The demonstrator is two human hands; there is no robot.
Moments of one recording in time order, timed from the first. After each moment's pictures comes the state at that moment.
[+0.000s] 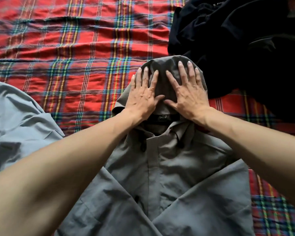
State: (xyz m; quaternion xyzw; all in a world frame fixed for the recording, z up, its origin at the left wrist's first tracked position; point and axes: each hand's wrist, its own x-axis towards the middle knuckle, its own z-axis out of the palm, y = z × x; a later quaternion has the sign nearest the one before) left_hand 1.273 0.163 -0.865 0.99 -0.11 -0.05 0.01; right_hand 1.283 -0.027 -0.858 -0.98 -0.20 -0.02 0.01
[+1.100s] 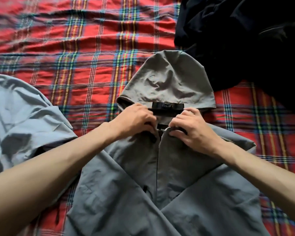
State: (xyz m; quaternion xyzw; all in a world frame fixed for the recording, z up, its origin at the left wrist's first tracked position) left_hand 1.203 0.220 -0.841 0.90 -0.41 -0.13 0.13; right_hand 1.174 -0.029 -0.866 -0.90 -0.34 0.00 0.27
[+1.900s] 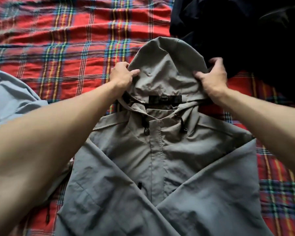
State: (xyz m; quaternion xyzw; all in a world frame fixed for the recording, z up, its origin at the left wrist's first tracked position) left_hand 1.298 0.215 -0.856 0.91 0.20 -0.10 0.35; right_hand 1.295 -0.066 -0.876 -0.89 0.19 0.02 0.41
